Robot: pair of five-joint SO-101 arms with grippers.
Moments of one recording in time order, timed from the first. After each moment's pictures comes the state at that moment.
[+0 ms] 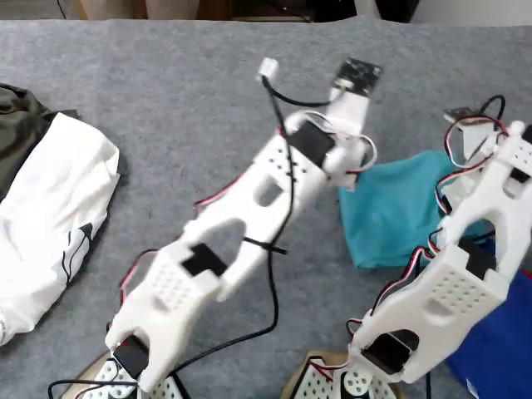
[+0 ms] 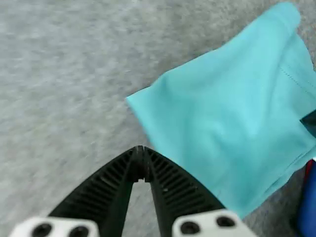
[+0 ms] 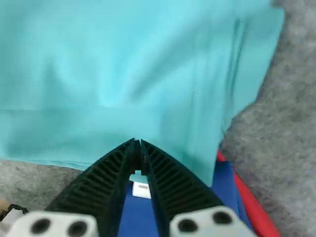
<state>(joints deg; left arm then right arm) 41.7 41.3 -54.9 78.1 9.1 35.5 28.5 -17.7 91.6 41.1</state>
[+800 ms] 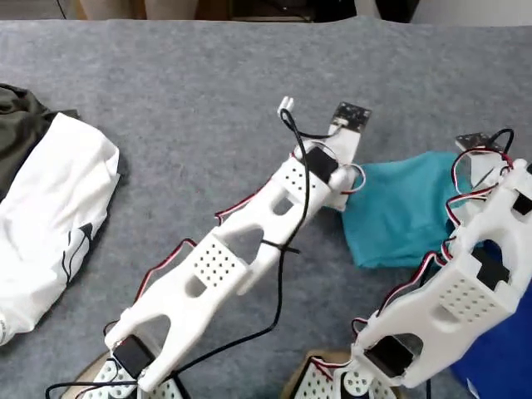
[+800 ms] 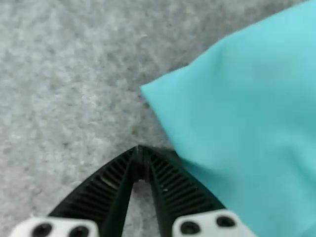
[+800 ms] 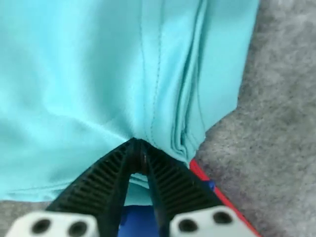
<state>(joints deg) 40.0 70.8 -77.2 80.4 9.1 40.5 28.4 -2.2 72.1 45.3</state>
